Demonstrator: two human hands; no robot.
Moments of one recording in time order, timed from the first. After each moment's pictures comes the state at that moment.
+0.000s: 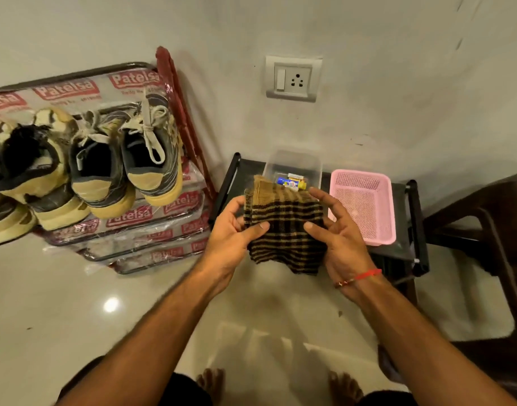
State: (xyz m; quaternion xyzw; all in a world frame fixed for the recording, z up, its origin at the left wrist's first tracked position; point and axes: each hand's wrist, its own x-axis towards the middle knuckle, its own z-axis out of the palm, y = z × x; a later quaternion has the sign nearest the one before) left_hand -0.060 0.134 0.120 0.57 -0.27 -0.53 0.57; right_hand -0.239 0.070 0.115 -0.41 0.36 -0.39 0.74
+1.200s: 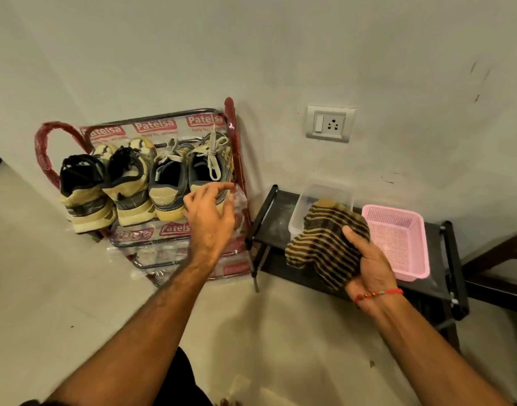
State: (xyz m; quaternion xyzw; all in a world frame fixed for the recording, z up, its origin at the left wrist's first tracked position) left_hand 0.020 0.162 0.144 0.79 -0.42 0.04 0.44; right_hand -0.232 0.089 0.122 -0.25 0.32 -0.45 0.80
